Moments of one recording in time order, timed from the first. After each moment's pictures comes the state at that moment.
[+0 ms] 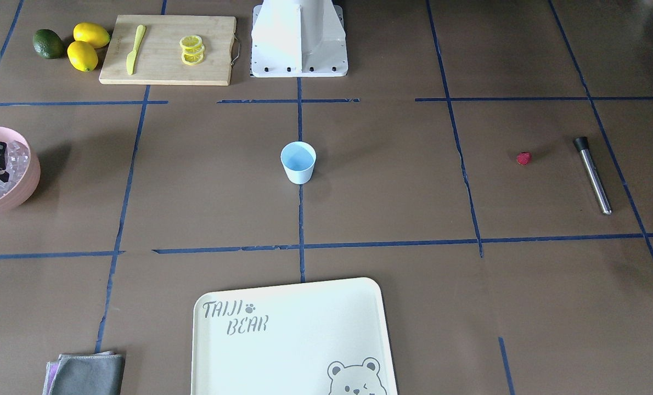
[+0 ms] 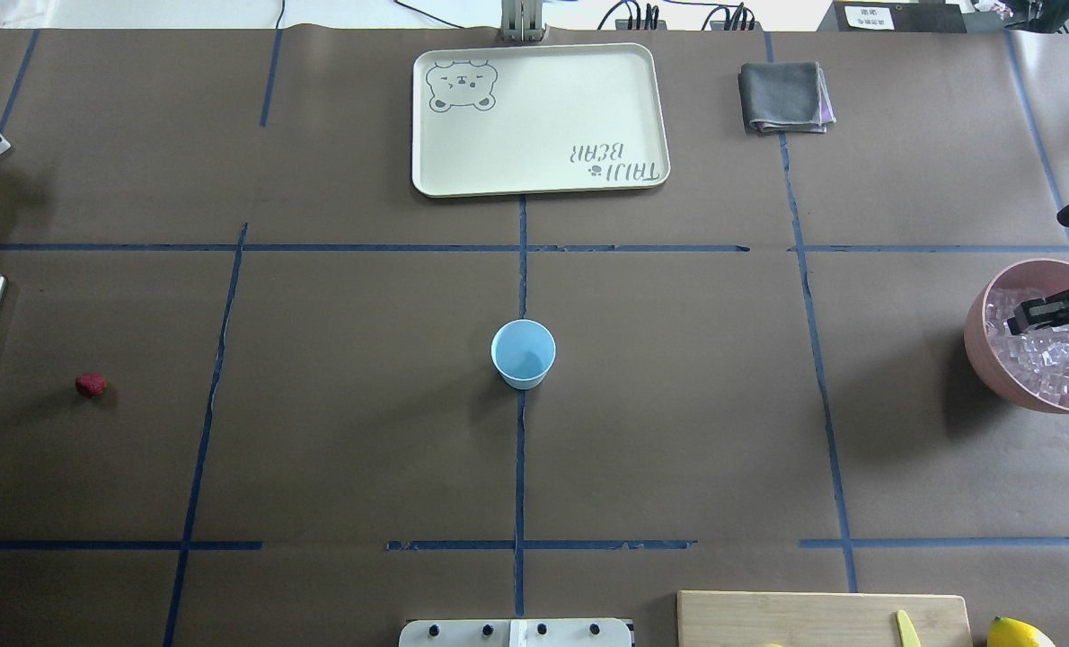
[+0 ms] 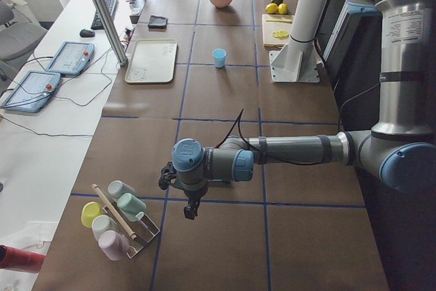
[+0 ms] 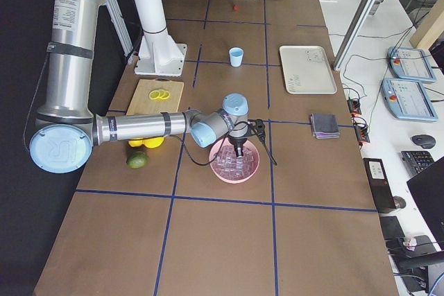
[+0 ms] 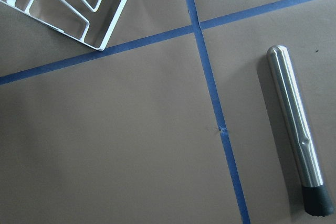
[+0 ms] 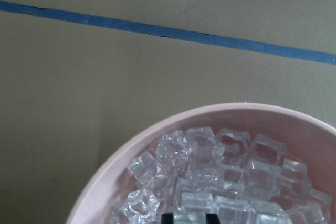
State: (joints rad) left arm -1.53 -1.49 -1.58 -1.66 -2.33 0.22; right arm 1.06 -1.72 1.75 -1.08 2.16 0.56
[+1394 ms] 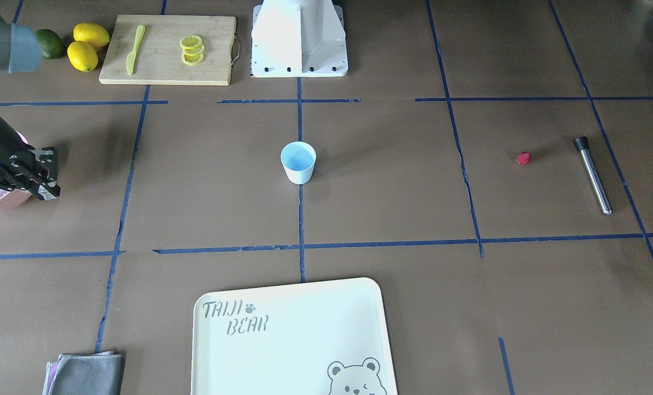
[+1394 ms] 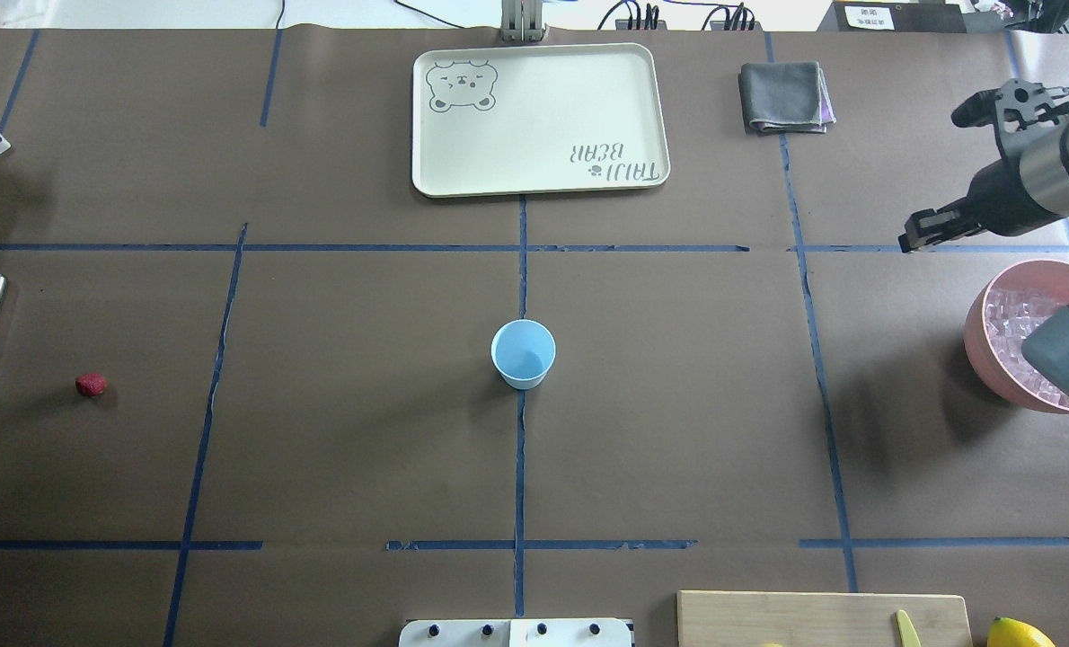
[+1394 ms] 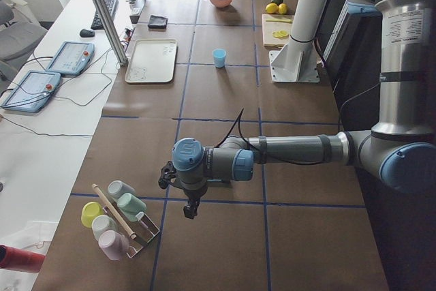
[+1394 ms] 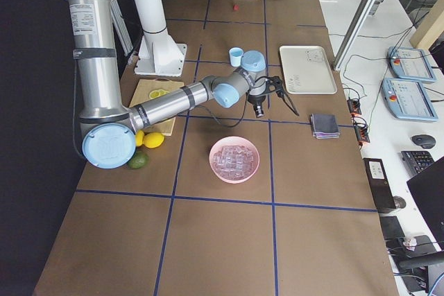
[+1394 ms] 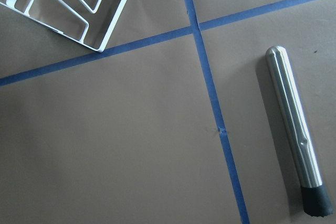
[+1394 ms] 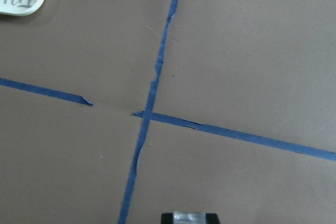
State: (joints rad) left arm -1.53 -1.49 -1.59 -1.66 -2.33 0.22; right arm 1.02 -1.40 1.86 -1.34 2.16 0.64
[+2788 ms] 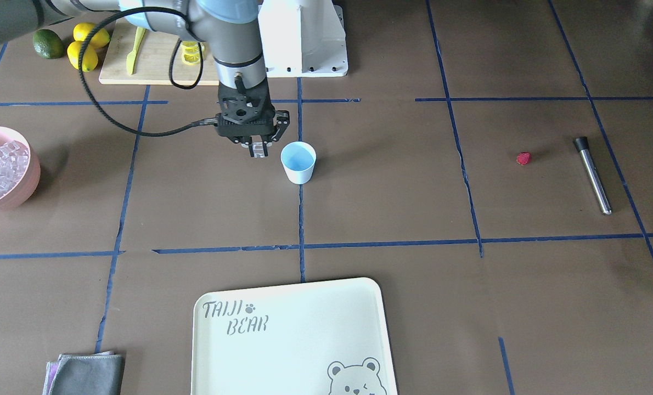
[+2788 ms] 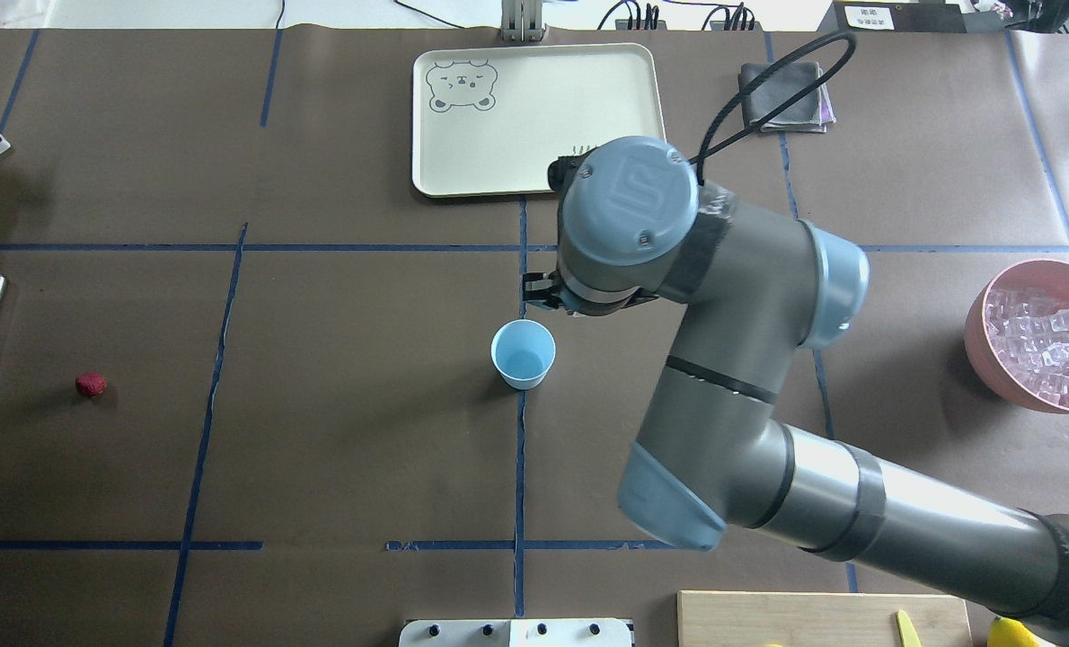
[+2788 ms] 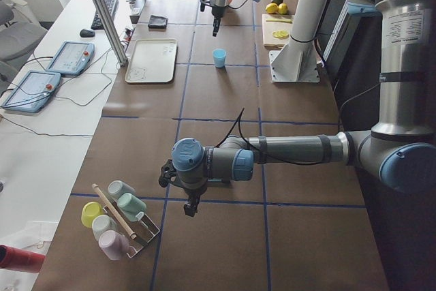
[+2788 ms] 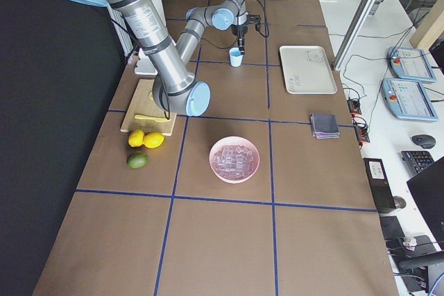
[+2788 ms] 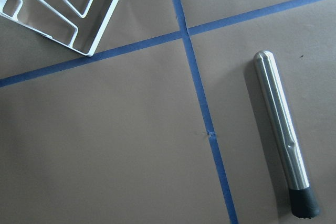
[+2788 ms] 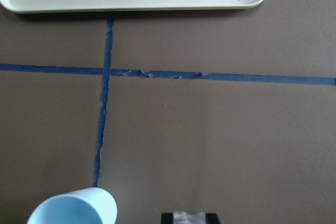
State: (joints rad) left arm -1.53 -1.49 -1.59 -1.66 -2.36 0.22; right arm 0.51 -0.80 1.77 -1.77 1.74 1.20
